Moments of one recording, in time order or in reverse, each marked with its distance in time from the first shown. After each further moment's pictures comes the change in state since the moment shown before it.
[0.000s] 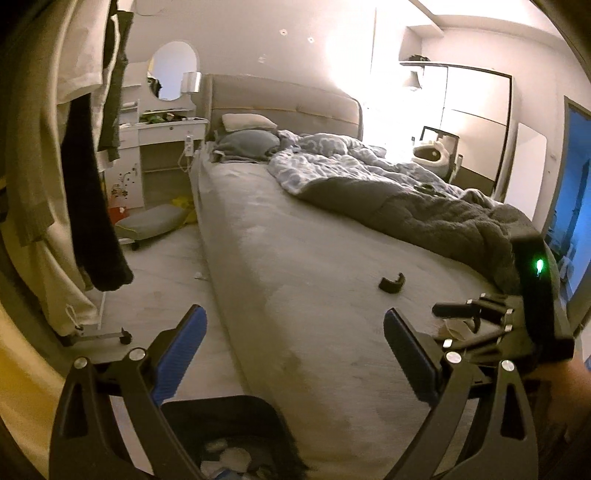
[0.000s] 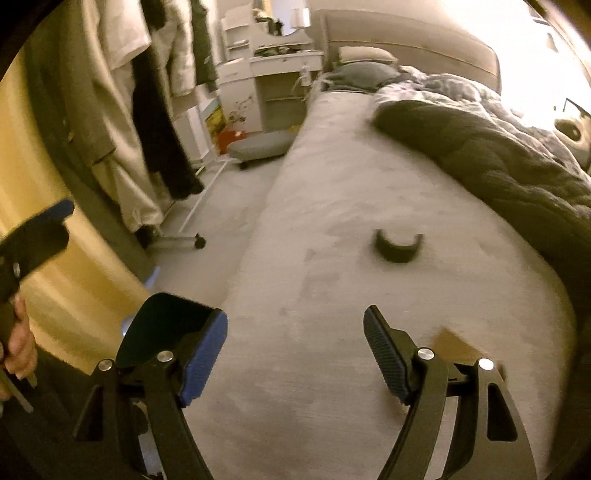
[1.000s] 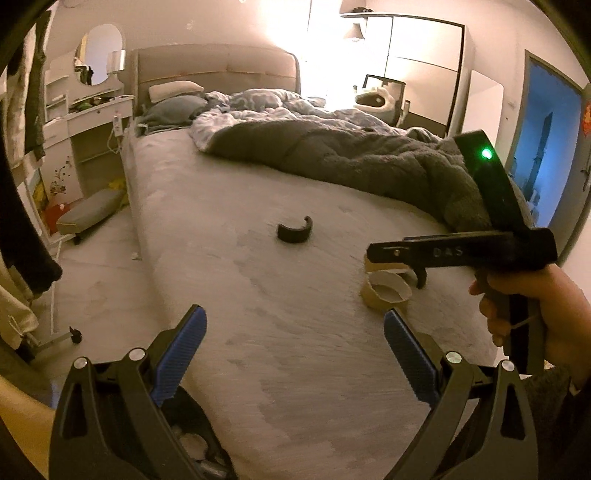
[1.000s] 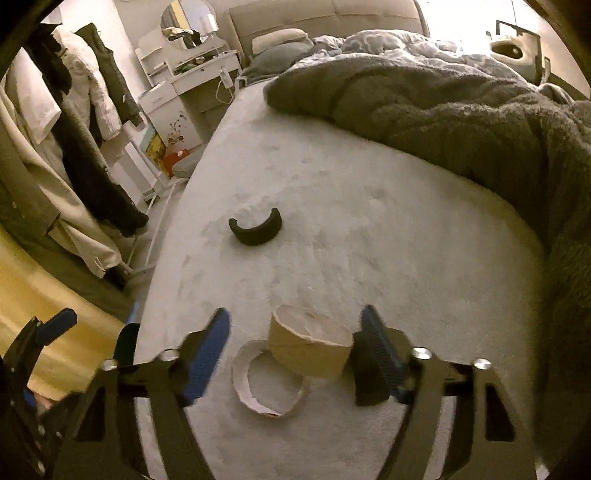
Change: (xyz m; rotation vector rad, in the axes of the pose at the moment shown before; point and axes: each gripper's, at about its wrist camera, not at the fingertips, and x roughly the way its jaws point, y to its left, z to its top) left arm 0.064 -0.104 -0.028 0.136 0.171 -0.177; right arm -0.005 -0.117 -0.021 0.285 0.041 -0.046
